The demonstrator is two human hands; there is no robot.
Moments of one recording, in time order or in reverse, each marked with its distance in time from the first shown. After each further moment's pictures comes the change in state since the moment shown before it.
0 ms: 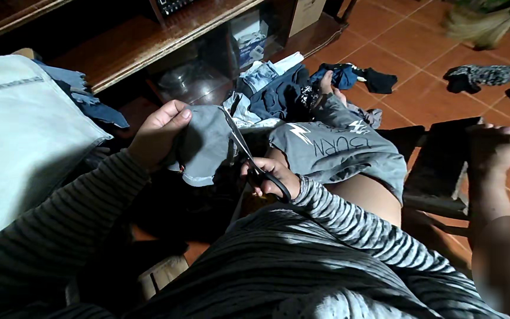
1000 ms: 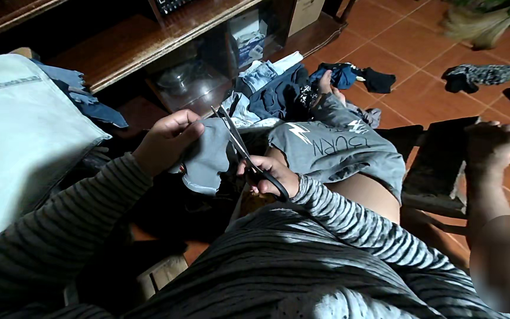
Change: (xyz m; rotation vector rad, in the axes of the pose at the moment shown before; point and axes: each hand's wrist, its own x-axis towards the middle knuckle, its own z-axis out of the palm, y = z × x) left_hand -0.003 -0.008 0.003 0.184 -0.115 0.171; right_hand 0.006 -0.006 0.001 -0.069 -0.019 -0.001
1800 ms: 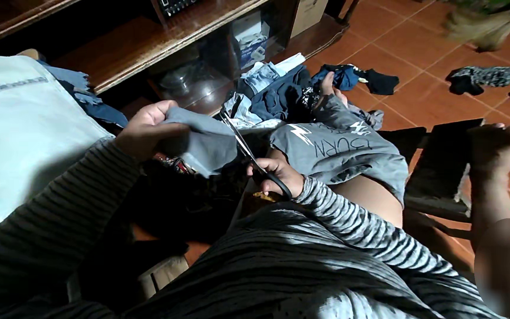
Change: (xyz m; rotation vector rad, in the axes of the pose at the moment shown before) left_hand 0.007 -0.014 -0.036 -0.294 -0.077 -0.106; right_hand -0.014 0.004 -0.009 0.001 0.074 0.121
